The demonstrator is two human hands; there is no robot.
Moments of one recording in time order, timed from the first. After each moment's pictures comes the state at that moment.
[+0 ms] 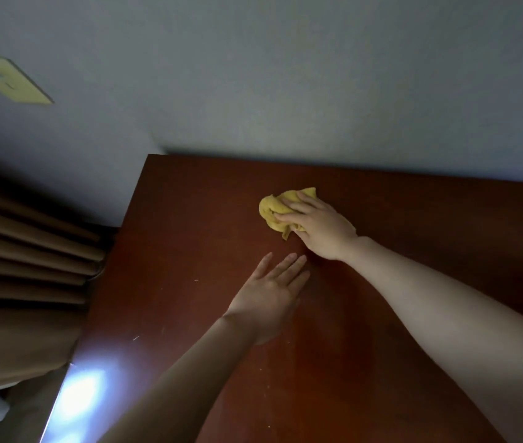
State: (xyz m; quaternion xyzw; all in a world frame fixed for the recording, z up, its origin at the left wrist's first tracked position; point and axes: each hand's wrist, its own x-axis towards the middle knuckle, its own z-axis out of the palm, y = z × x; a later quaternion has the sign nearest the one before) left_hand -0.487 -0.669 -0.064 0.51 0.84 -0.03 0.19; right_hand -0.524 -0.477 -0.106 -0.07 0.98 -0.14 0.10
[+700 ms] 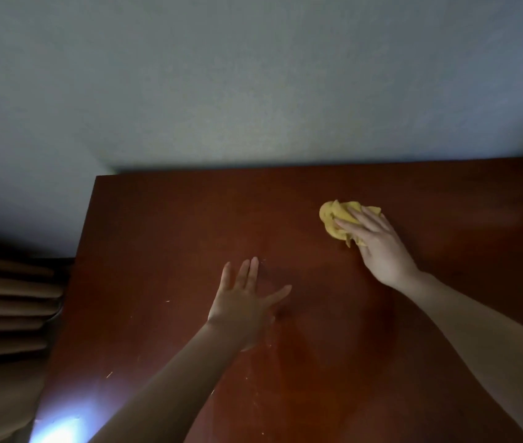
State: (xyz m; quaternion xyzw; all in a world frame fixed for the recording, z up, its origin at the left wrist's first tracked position) left_hand -0.489 -0.664 -0.071 0.51 0.80 -0.20 0.25; right_hand -0.396 -0.396 -0.110 0.15 0.97 -0.19 -0.02
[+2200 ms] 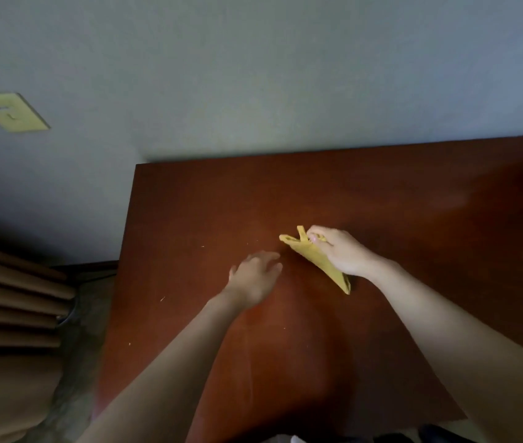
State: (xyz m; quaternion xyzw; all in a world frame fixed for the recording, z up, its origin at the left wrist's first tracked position) left_hand -0.428 -0.741 -0.010 0.30 0.84 0.23 0.38; right_hand -0.340 -0.559 -0.011 0.21 0.90 -0.36 0.09
